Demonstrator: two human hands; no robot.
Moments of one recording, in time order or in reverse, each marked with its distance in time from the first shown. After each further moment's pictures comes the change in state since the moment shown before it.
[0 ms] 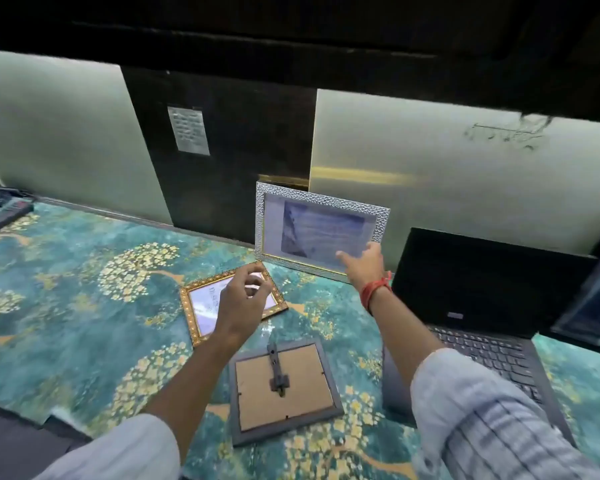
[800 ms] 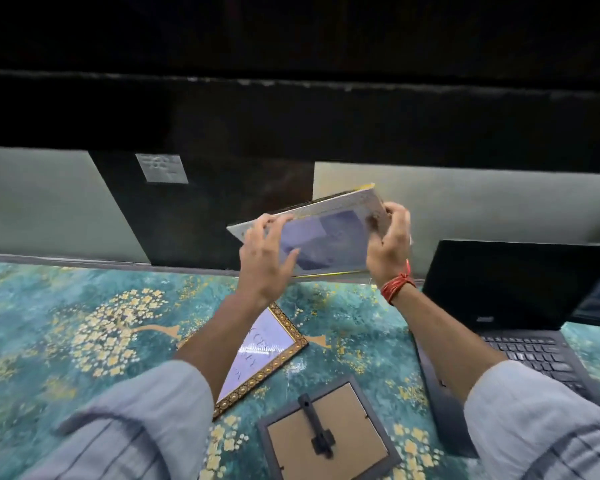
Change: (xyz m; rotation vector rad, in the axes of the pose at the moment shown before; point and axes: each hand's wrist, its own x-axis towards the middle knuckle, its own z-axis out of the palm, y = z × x) left_hand 0.178 0.011 0.008 0.392 -0.079 0.500; right_hand 0.053 -0.057 0.040 -0.049 0.545 -0.581
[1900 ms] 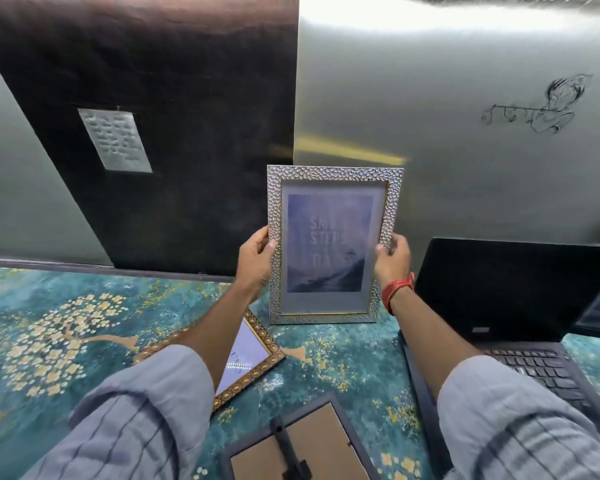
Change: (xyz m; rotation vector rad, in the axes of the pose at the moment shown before) left_hand 0.028 -0.031 0.093 -0.810 -0.056 -0.434; right_hand 0.014 0.112 0.013 0.049 -0.114 0.554
